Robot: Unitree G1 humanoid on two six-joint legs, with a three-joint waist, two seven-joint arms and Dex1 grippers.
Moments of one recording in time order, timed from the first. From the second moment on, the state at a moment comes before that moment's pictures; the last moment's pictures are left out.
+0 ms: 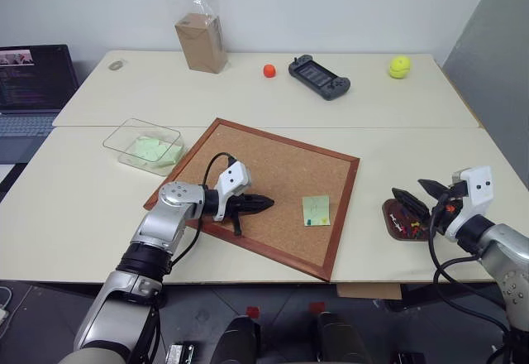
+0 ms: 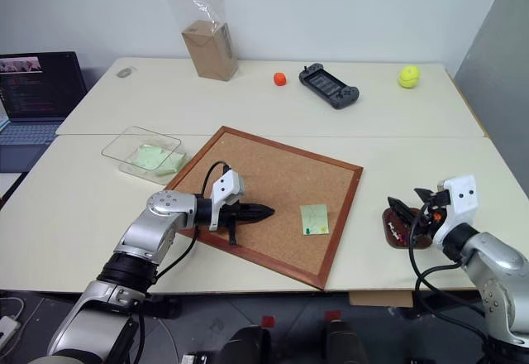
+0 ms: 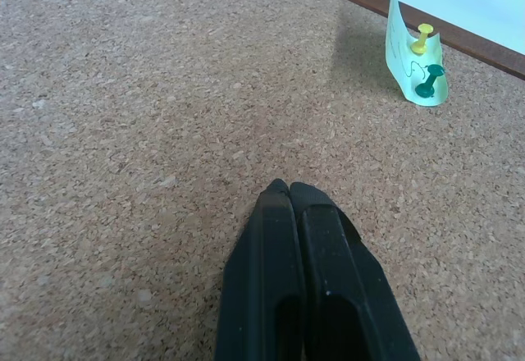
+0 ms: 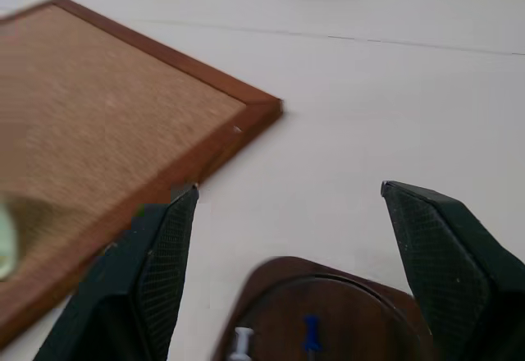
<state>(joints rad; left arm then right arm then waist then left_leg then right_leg) -0.55 0.49 -0.20 0.35 -0.17 0.21 -1.17 -0.03 -0.57 -0.38 -0.42 0.56 0.74 0.57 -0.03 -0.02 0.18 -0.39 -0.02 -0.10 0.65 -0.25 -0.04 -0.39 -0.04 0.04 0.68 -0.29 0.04</state>
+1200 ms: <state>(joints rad) -0.56 0.50 -0.20 0.36 -0.16 0.21 -1.19 -0.23 -0.53 0.18 -0.19 0.37 0.45 0.84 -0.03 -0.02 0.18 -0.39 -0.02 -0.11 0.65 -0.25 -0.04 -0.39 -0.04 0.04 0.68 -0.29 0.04</state>
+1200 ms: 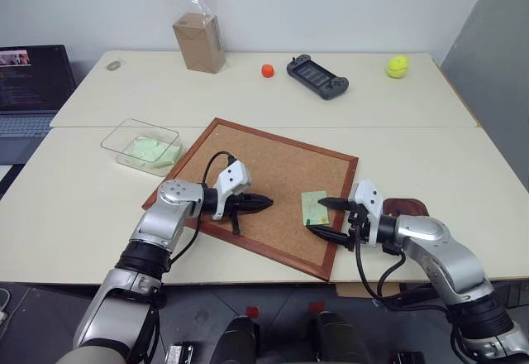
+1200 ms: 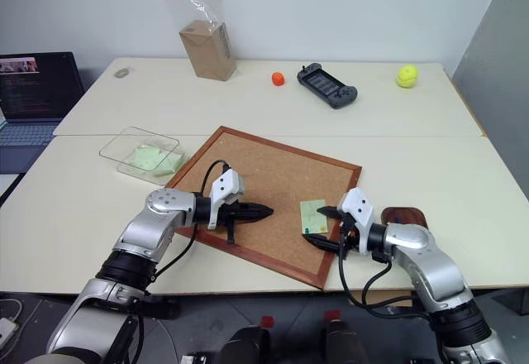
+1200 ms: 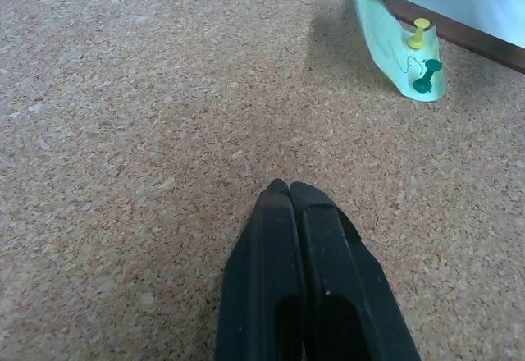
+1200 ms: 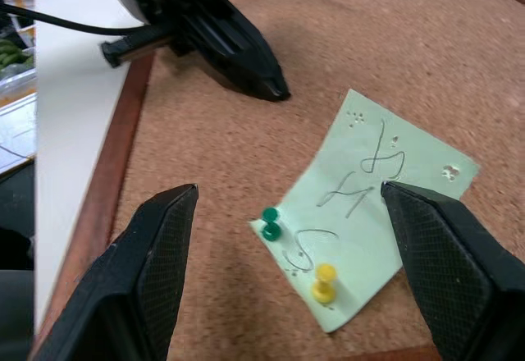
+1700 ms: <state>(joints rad) -0.56 0.50 -0.20 0.36 -0.16 0.21 -1.19 -0.23 -0.52 0.18 -0.12 0.33 0.40 0.85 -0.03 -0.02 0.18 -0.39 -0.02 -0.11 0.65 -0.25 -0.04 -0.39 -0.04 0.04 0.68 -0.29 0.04</state>
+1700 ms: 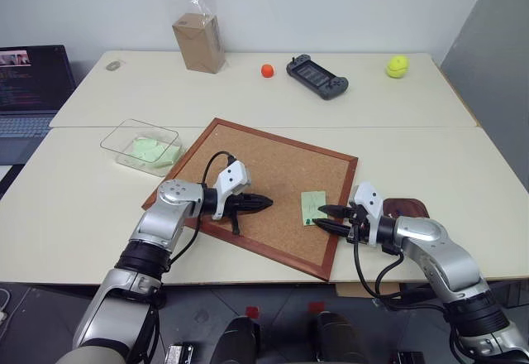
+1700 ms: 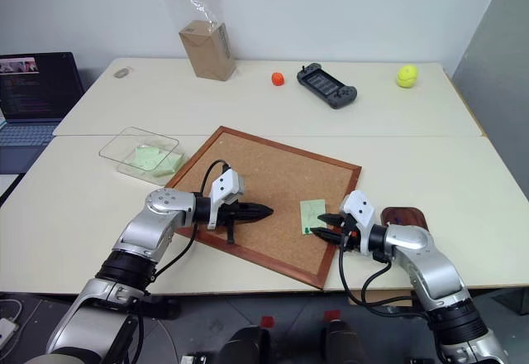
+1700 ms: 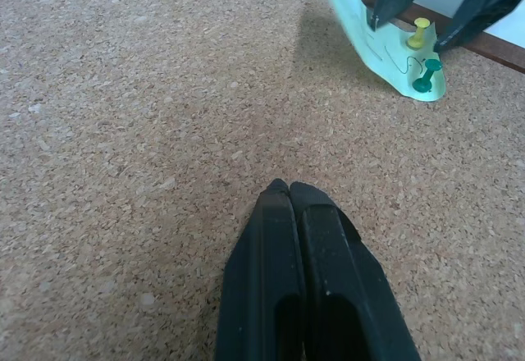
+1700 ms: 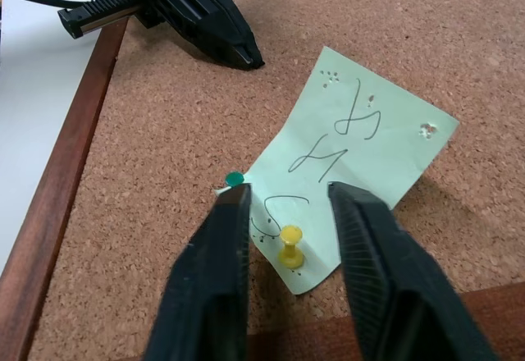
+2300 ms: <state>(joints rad) -0.56 0.50 -0.20 0.36 -0.16 0.21 -1.19 -0.22 -0.53 0.14 -0.14 0.38 0.45 0.89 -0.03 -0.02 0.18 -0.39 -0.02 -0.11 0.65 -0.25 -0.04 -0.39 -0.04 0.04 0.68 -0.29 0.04</state>
